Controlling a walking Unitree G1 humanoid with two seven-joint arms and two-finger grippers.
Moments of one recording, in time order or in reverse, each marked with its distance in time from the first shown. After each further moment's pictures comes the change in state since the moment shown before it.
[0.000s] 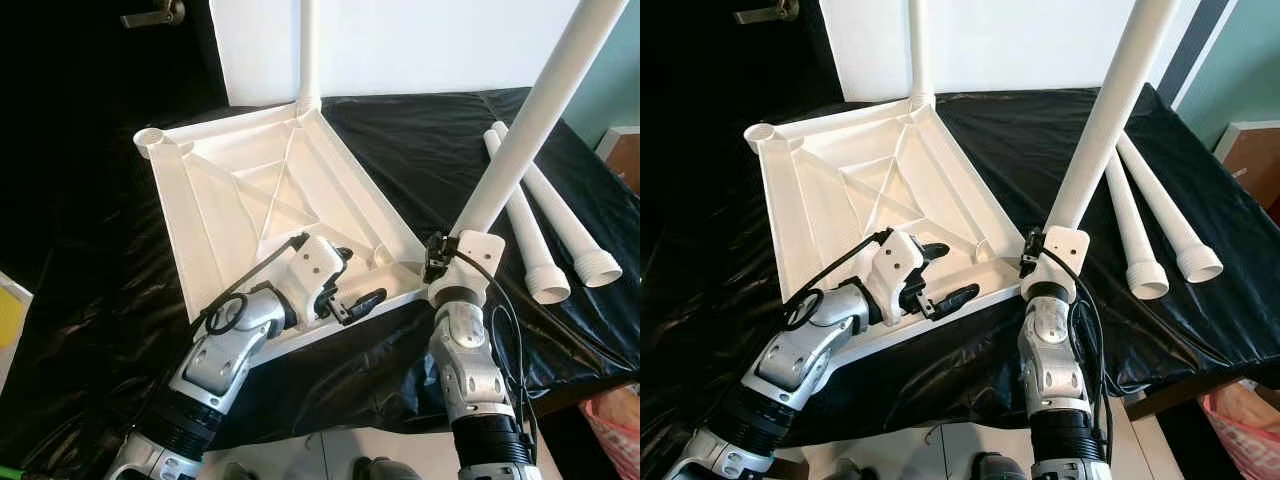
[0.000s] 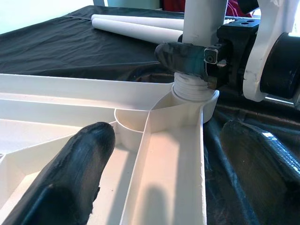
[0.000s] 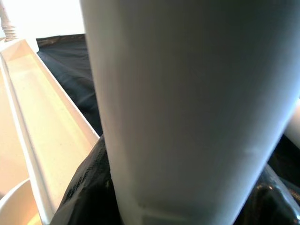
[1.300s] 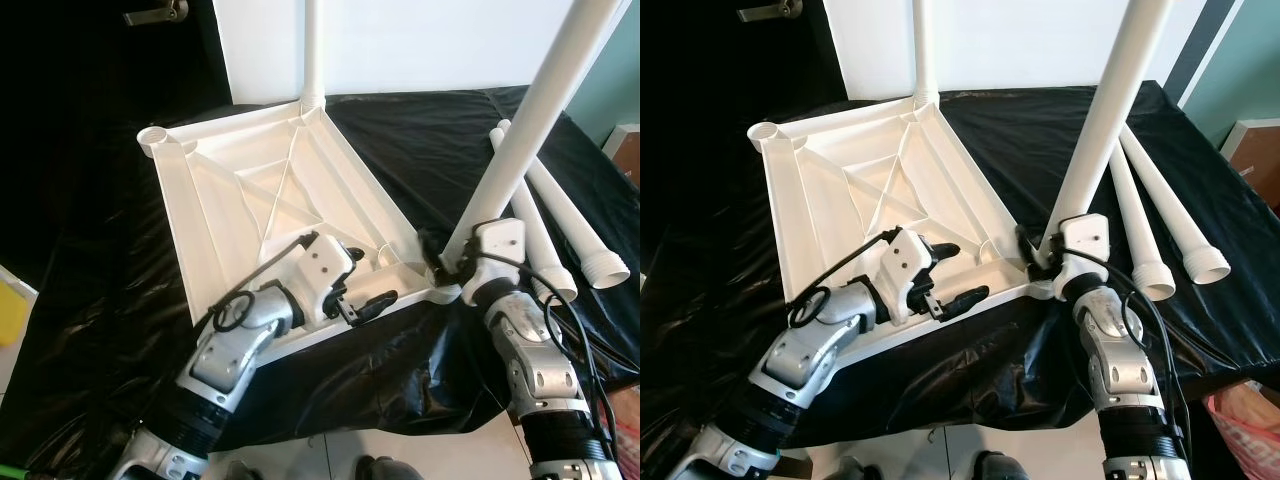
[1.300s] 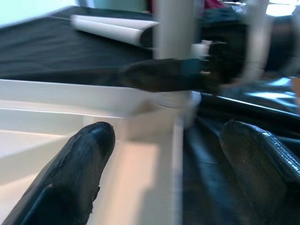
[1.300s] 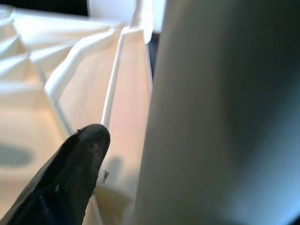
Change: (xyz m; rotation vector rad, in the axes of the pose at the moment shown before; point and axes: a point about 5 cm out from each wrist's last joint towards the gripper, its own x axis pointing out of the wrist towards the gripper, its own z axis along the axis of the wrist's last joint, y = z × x) left arm 0.013 -0.020 0.000 -0.033 -0.023 -0.070; right arm 0.013 -0.037 0.016 -0.252 -0.045 0.594
